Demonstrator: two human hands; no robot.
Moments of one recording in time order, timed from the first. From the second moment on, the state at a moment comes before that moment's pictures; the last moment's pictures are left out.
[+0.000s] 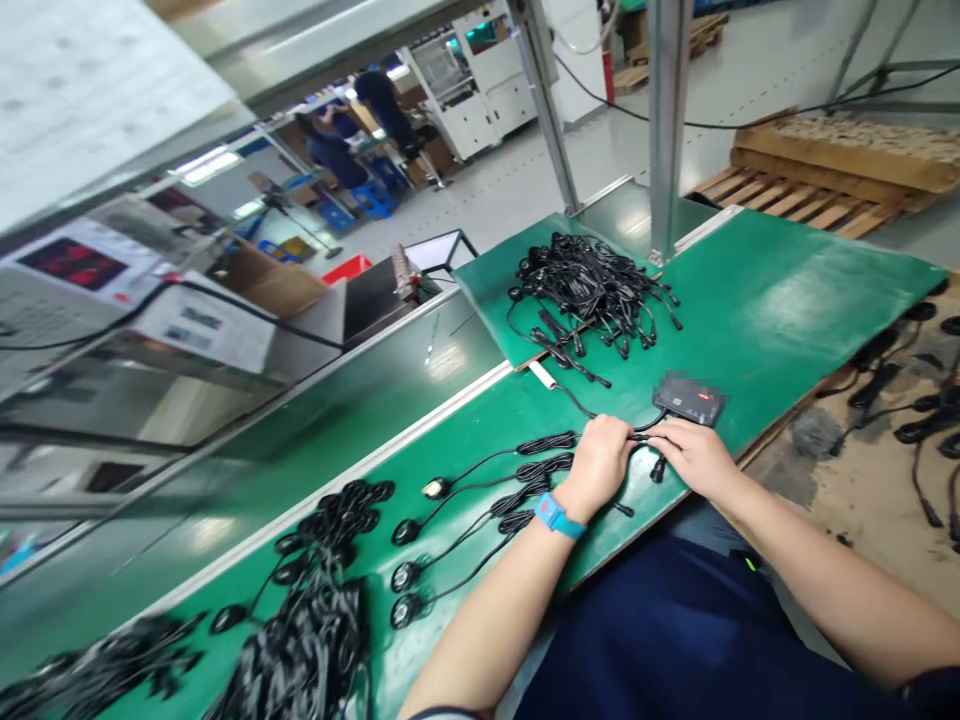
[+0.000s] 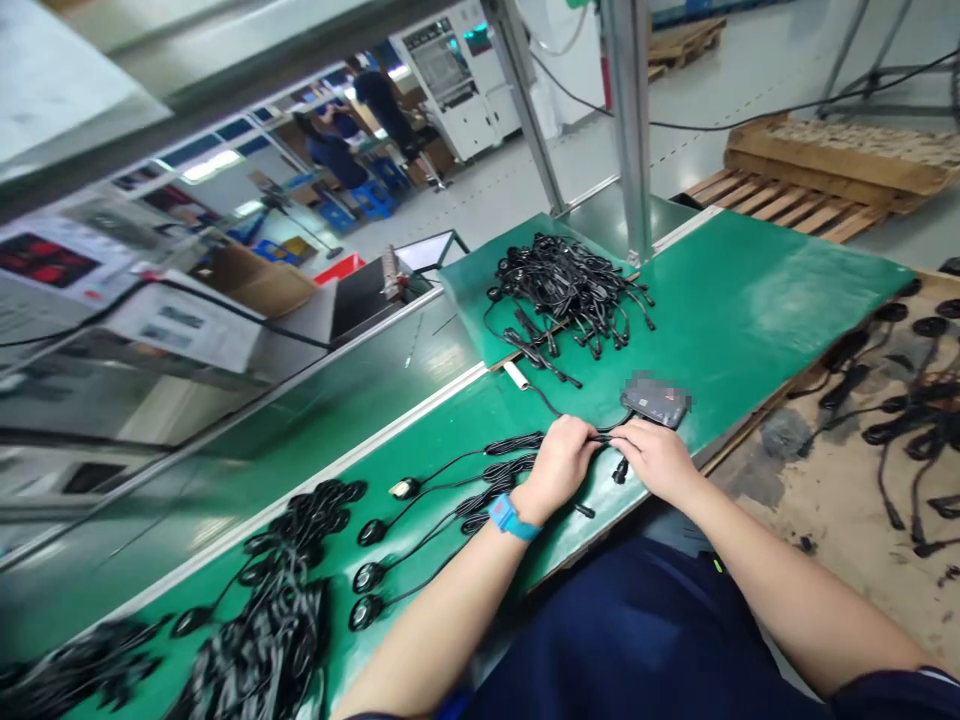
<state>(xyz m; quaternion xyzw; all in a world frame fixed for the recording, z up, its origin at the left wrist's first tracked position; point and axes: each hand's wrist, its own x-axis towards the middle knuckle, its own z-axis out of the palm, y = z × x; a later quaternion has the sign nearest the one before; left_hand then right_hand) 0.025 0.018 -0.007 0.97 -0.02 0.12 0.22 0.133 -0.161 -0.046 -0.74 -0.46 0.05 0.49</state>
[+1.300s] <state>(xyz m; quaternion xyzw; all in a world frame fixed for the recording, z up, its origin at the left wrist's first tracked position) -0.191 0.211 -0.009 0.88 0.42 0.14 0.19 0.153 -0.225 -0.062 -0.83 -0.41 -0.20 0.33</state>
